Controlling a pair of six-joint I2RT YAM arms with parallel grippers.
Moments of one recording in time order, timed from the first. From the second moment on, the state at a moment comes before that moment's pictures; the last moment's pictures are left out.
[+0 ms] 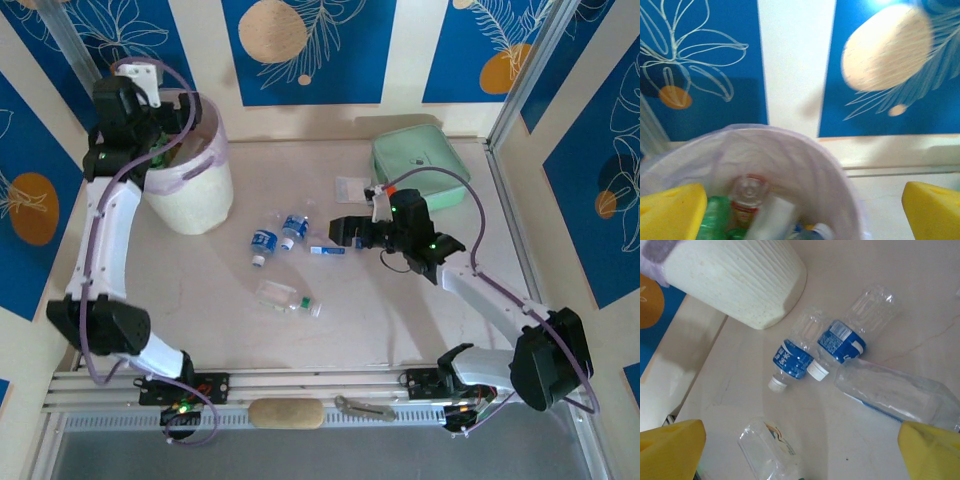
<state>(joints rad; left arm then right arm) -0.01 1.50 1.75 -0.47 0.09 -0.07 0.51 1.24 0.85 -0.15 -0.39 0.50</state>
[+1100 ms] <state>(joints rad) -0.27 1.18 0.81 0.03 0.24 -0.69 0.97 1.75 1.20 -0.48 -0.19 0.13</state>
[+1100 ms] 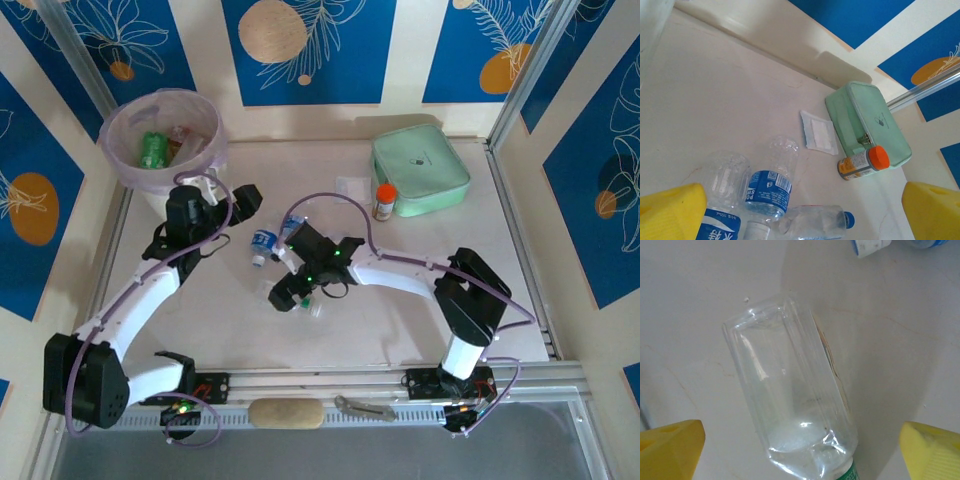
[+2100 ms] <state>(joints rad) -0.26 1.18 0.77 0.03 0.24 -0.72 1.03 1.98 1.31 -0.52 -0.10 -0.01</state>
